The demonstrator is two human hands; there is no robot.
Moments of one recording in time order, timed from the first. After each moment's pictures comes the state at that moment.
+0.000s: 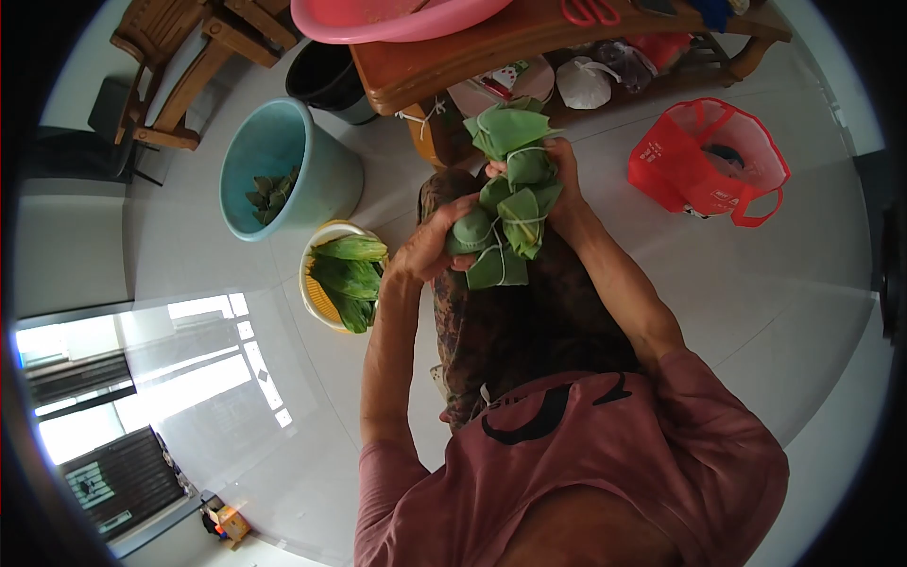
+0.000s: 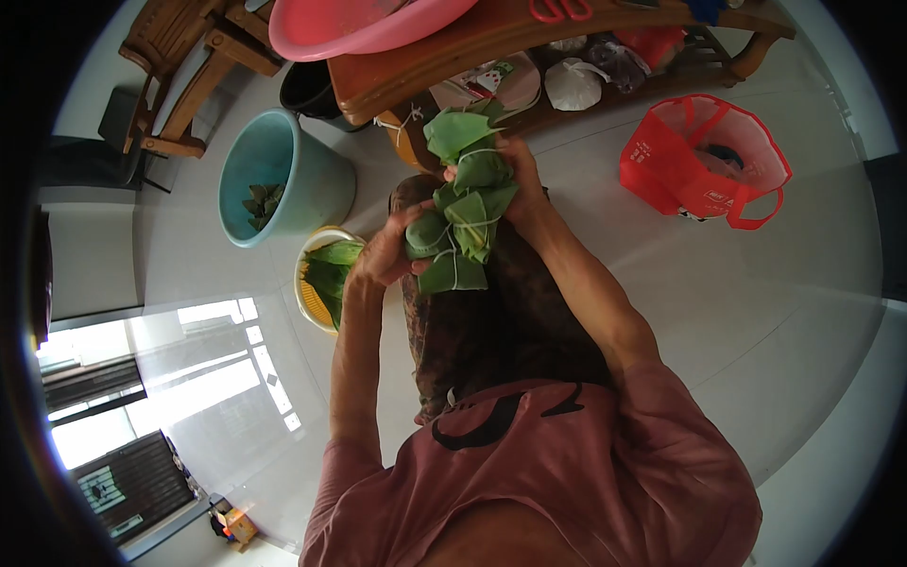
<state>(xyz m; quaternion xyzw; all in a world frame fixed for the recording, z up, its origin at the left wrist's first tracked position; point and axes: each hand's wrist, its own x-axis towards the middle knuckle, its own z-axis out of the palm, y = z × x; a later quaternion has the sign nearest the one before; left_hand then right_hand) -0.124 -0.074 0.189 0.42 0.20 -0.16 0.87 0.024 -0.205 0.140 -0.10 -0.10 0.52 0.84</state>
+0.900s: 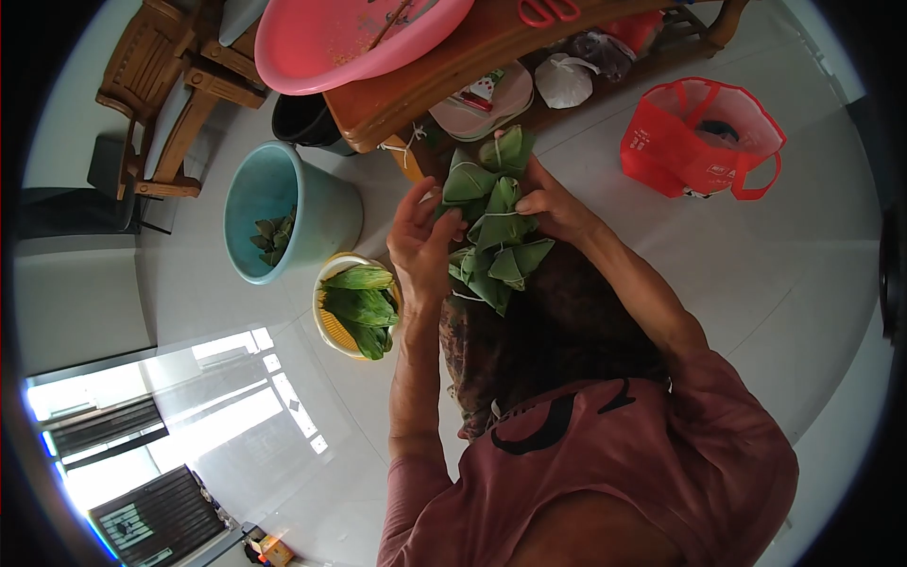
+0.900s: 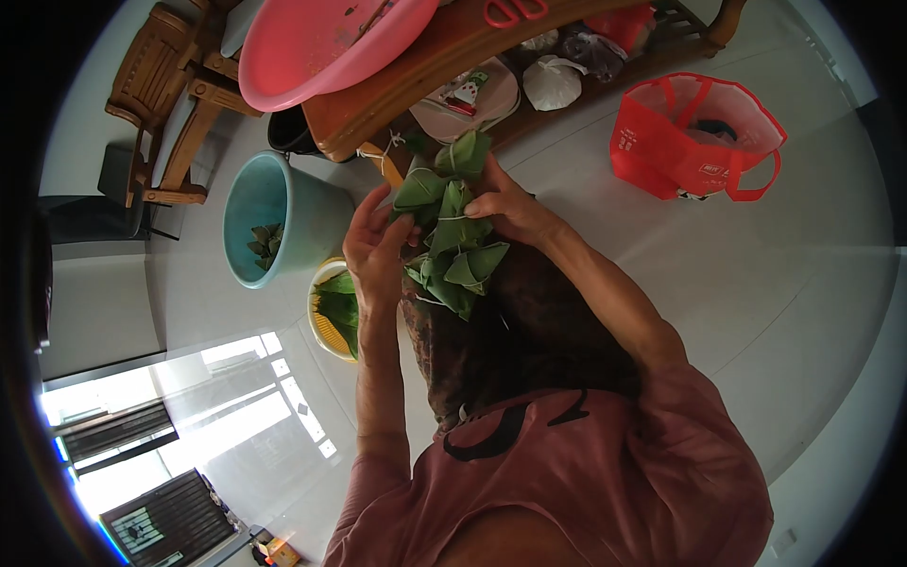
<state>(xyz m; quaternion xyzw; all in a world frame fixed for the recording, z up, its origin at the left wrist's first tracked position) -0.103 -0.104 0.212 0.62 0.22 0.20 0.73 0.021 -0.239 0.155 -0.30 -0.23 0.44 0.81</state>
